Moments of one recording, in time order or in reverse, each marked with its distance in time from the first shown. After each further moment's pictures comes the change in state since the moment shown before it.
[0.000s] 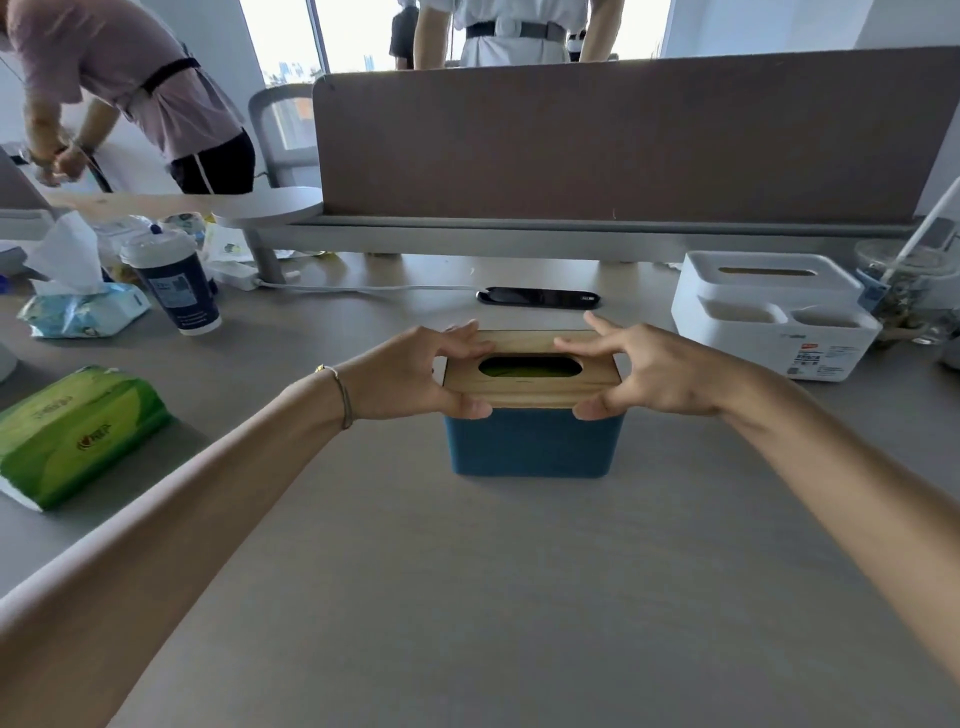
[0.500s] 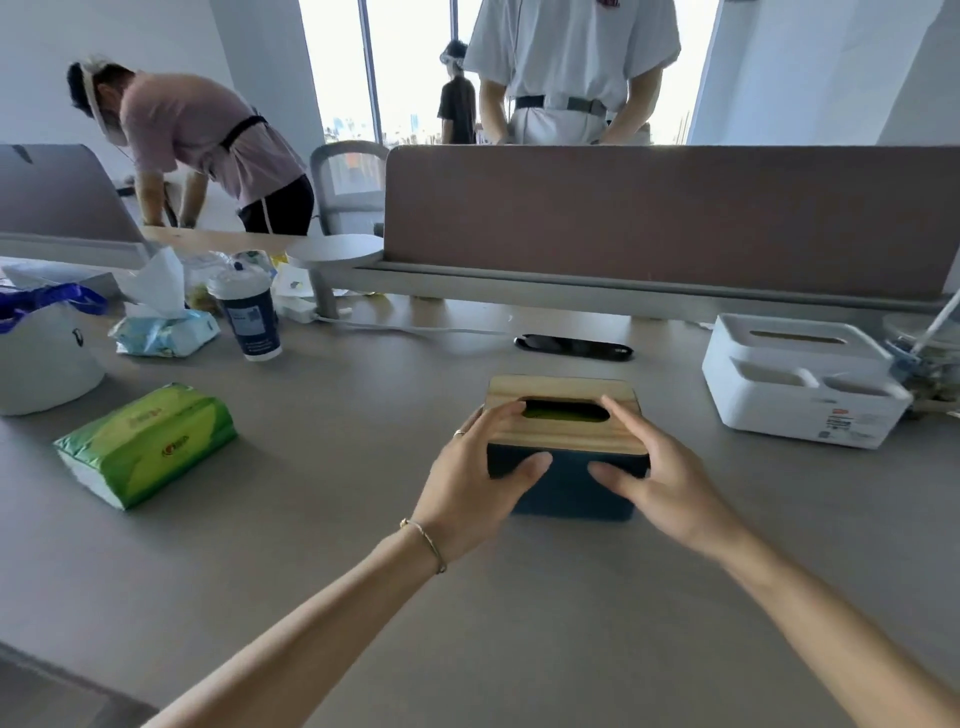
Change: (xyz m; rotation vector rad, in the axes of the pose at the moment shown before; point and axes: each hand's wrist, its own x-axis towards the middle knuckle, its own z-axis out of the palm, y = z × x) left_hand -0.044 0.014 0.089 -0.265 0.591 -0.065; right_hand -0.022 0.001 0.080 0.269 0.397 -0.062
